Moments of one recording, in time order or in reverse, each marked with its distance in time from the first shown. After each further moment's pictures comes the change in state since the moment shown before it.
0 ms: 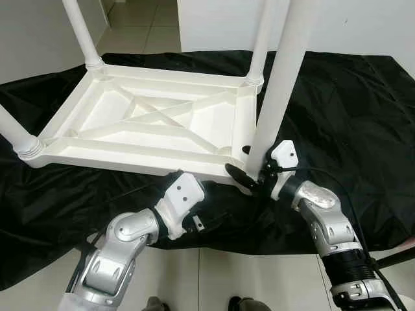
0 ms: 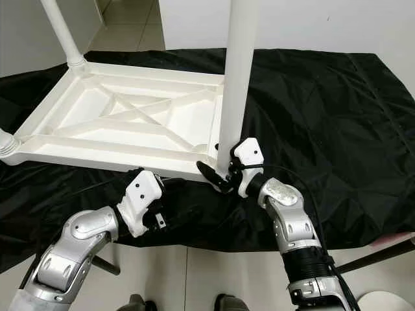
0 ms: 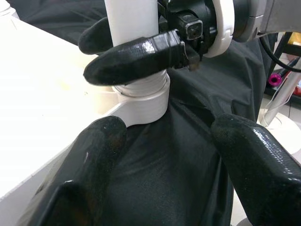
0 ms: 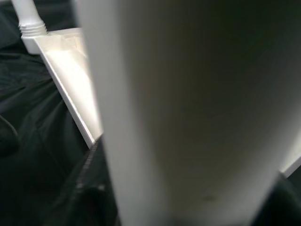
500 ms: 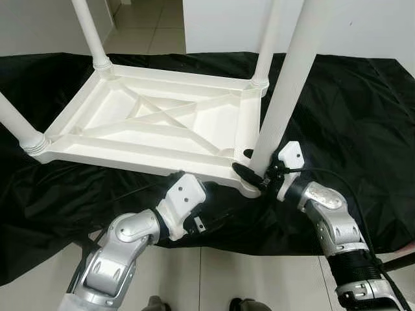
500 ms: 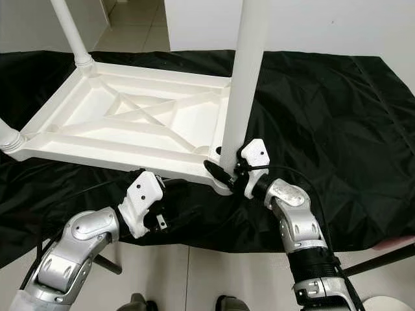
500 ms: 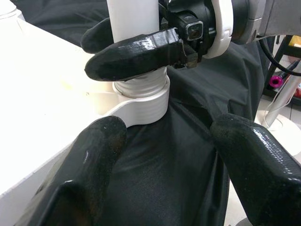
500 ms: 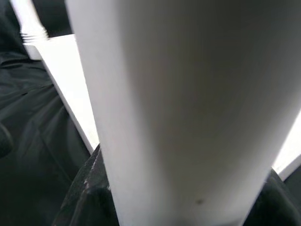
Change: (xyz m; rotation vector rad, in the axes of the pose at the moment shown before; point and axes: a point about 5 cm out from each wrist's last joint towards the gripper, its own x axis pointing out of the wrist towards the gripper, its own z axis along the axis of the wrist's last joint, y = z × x) left arm 0.001 -0.002 0.001 -0.002 -0.007 -0.012; right arm -0.006 0.000 -0.002 0.034 -0.012 -0.062
